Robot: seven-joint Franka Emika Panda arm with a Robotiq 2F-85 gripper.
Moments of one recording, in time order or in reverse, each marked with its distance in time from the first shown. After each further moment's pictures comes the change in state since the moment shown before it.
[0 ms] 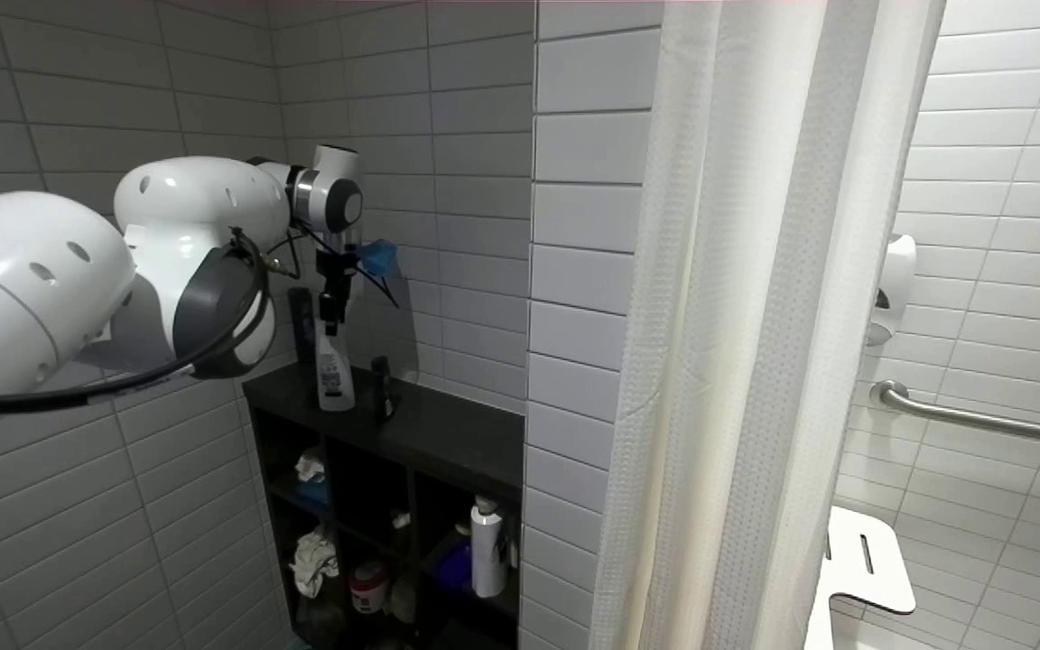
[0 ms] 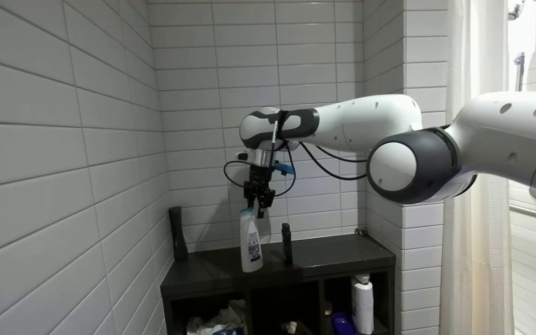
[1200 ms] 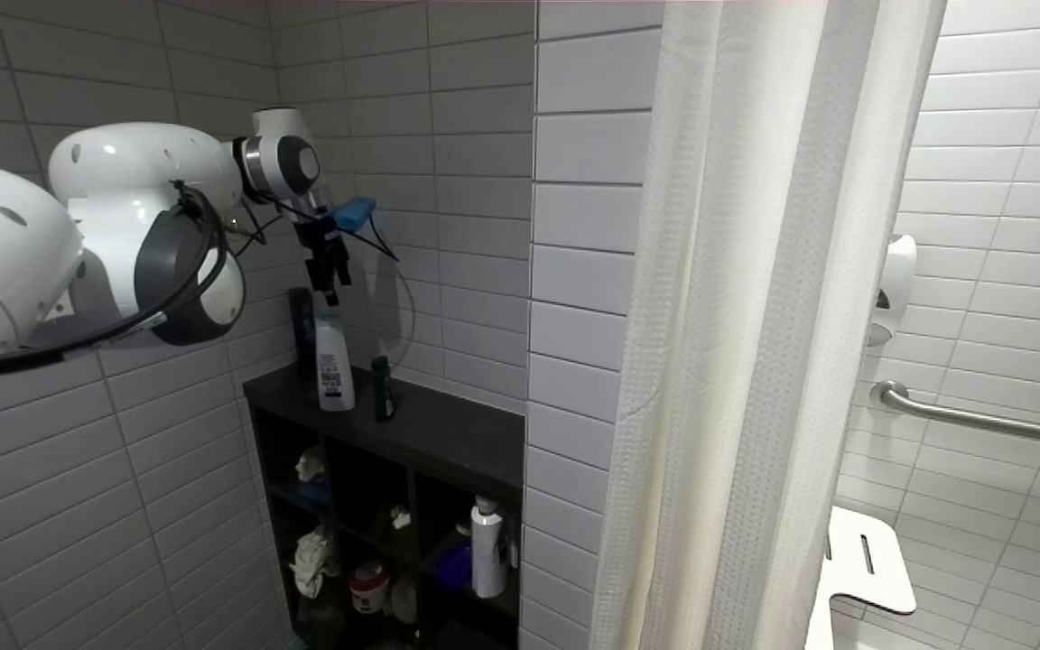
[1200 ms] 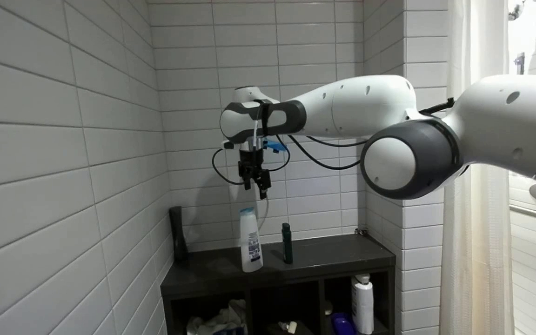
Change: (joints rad) arm 0.116 -0.072 -0.157 0.002 -0.183 0.013 0.143
